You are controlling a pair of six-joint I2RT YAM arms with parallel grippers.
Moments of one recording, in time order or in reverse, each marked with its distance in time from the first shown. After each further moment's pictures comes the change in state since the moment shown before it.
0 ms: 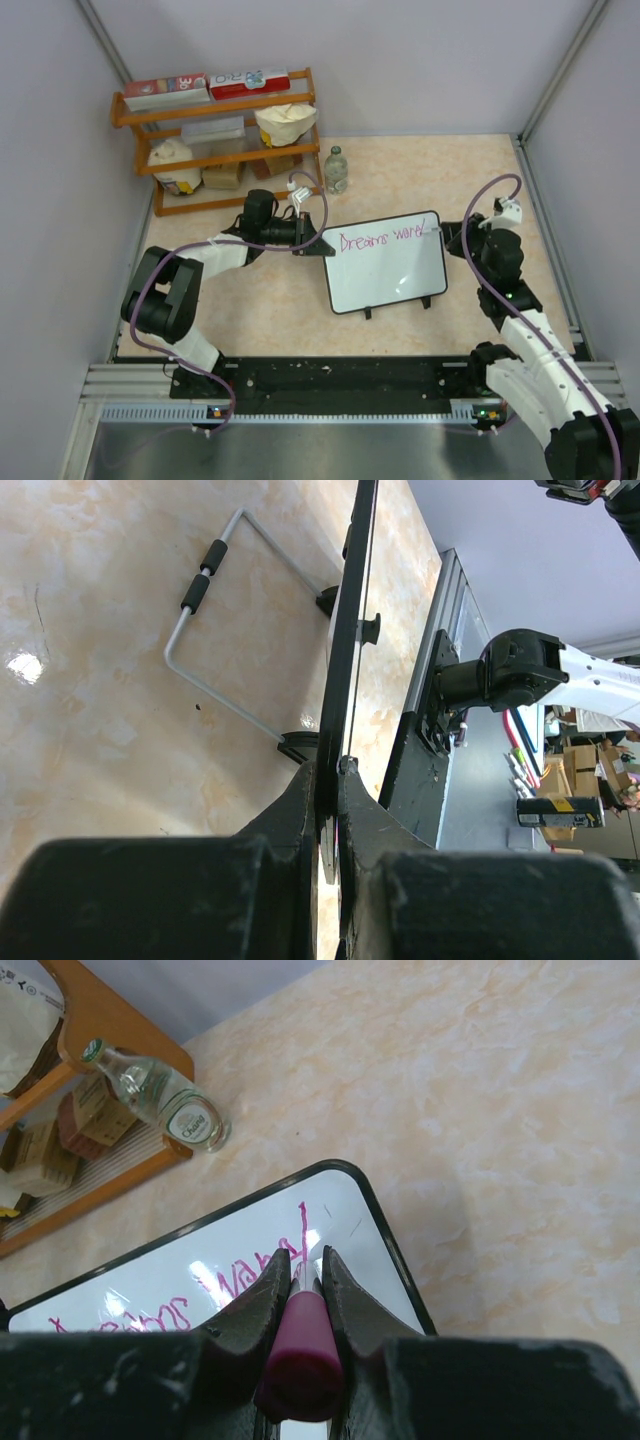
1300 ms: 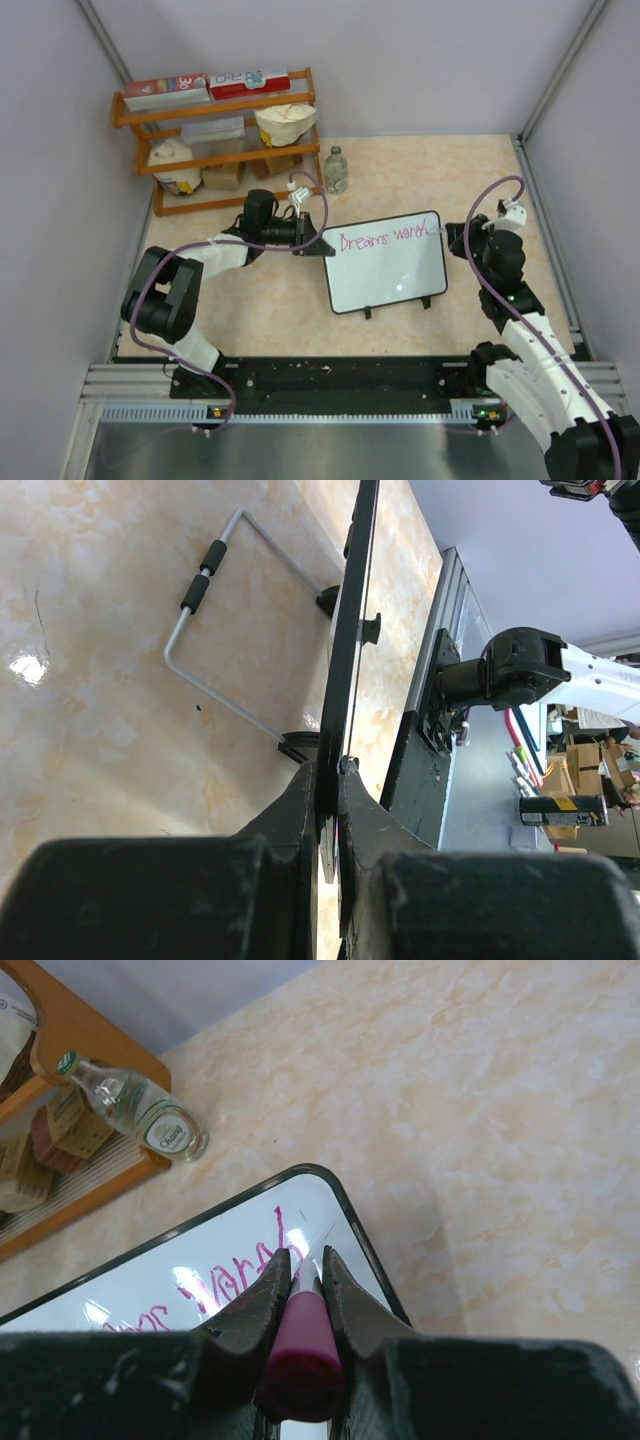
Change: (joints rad) left arm 0.000 0.000 0.000 0.000 0.000 0.007; right arm -0.001 -0.023 0.008 -0.041 0.058 -0.010
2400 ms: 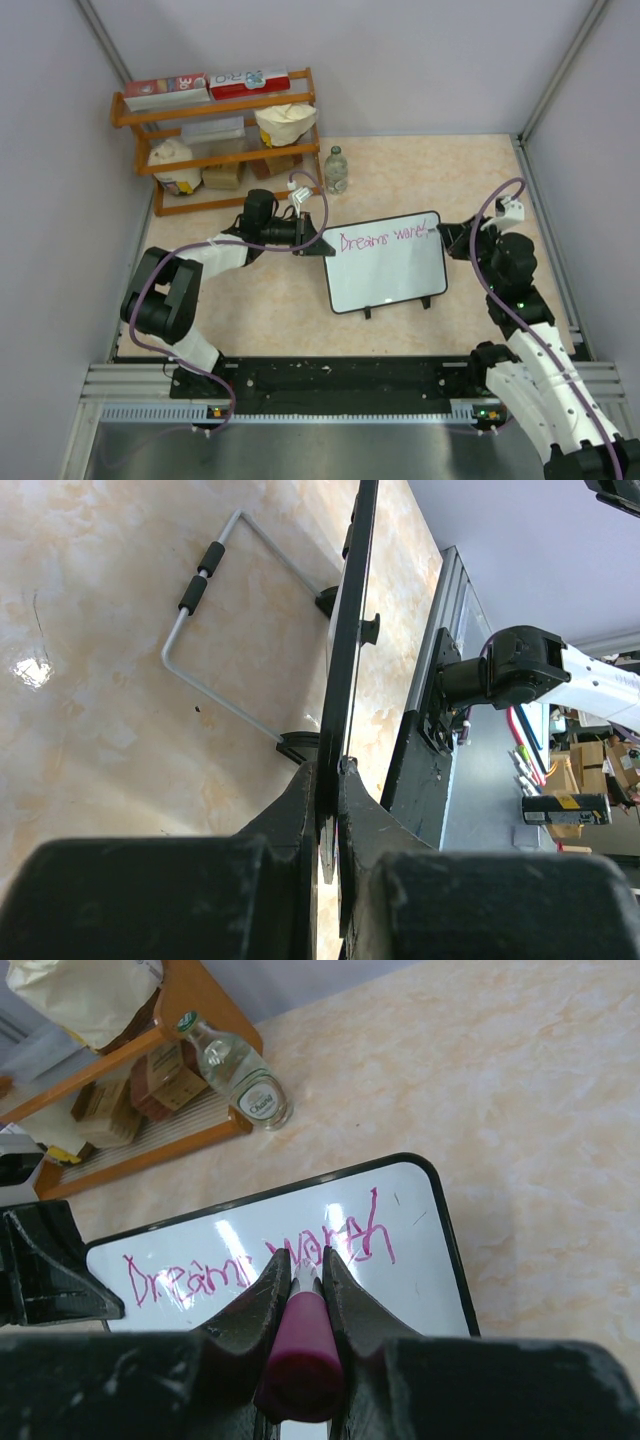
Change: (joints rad) left arm 0.000 -0.006 0.000 0.000 0.000 0.004; right arm 0.000 -0.096 0.054 -0.080 -0.190 -0.044
